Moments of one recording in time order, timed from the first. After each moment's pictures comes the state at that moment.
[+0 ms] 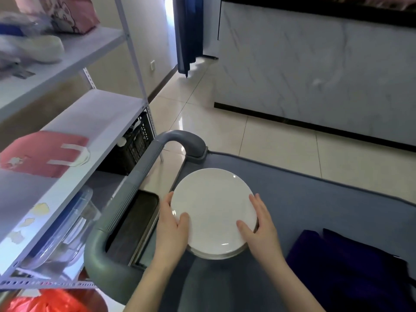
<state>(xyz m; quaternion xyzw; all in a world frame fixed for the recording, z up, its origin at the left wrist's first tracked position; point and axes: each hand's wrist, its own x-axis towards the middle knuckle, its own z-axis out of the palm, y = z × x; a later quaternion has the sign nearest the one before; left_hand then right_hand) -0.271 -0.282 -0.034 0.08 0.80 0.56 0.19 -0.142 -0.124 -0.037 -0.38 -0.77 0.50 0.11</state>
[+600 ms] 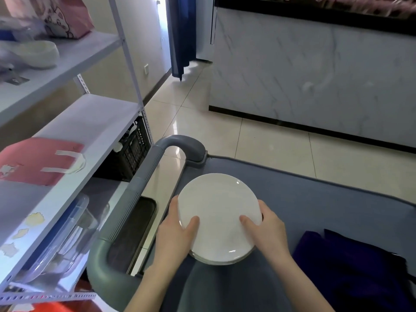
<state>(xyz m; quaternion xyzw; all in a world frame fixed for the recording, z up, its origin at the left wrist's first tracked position) -0.287 -0.287 -0.033 0.13 0.85 0.45 0.24 -0.162 -0.122 -0.014 -0.47 -0.77 0.43 0.07</state>
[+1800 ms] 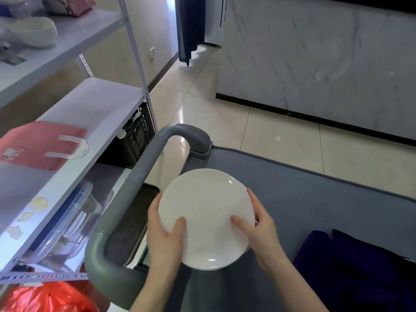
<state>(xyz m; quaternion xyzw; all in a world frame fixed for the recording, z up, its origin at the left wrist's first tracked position) -0.268 -0.297 -0.033 -0.03 0.76 0.64 0.14 -0.170 -0.137 -0.029 -0.39 -0.63 0.66 0.12</state>
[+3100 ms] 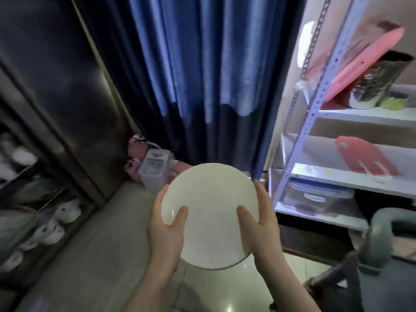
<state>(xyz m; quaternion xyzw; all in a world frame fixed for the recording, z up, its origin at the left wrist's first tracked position) 0.154 -0.607 0.051 -0.46 0.57 0.52 -0.44 0.013 -0.505 0.051 0.26 -0.72 0.62 -0.19</state>
